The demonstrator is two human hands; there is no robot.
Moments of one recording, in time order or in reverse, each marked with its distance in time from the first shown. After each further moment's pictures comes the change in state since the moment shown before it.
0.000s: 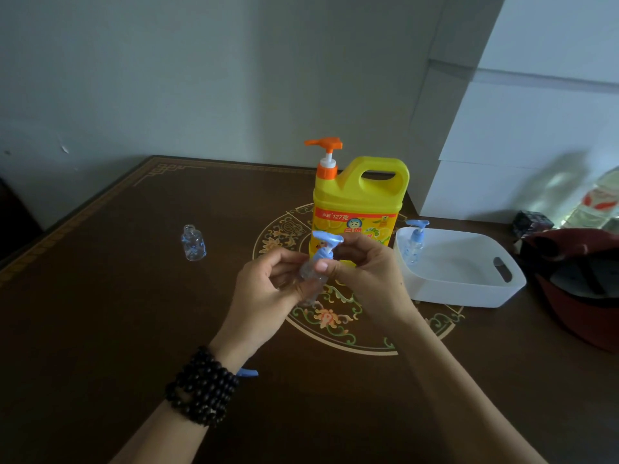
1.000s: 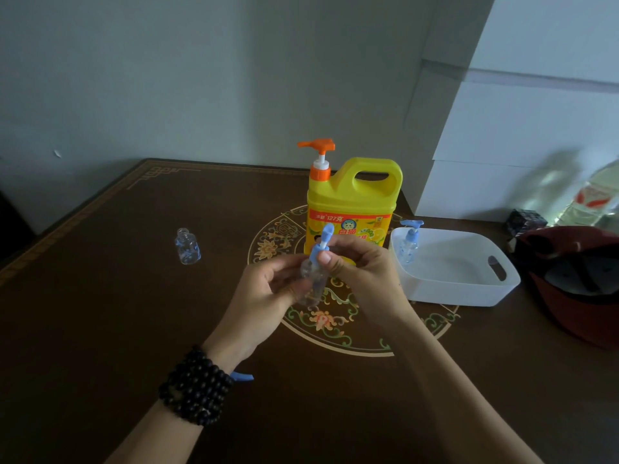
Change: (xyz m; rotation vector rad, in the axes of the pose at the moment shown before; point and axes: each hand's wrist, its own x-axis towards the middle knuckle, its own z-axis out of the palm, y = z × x) left_hand 0.008 -0.010 0.001 -0.079 -0.125 -0.051; right_hand 0.001 -0.001 -0.004 0.041 -0.010 -0.025
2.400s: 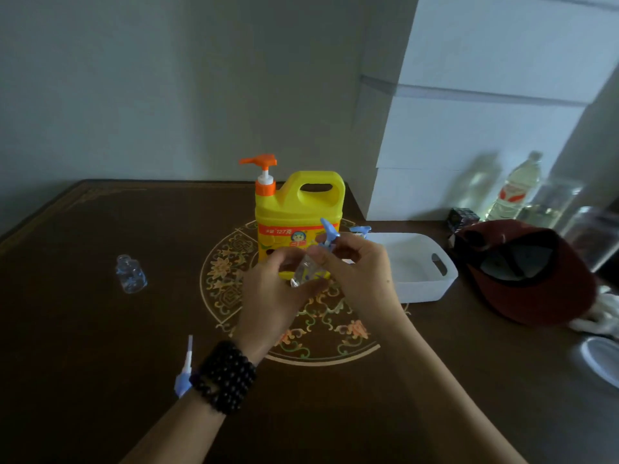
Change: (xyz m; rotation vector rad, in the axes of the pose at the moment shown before) left_hand 0.034 0.012 0.066 0.309 0.147 0.159; right_hand -0.002 -0.021 -0.038 -0.431 0.320 -0.025
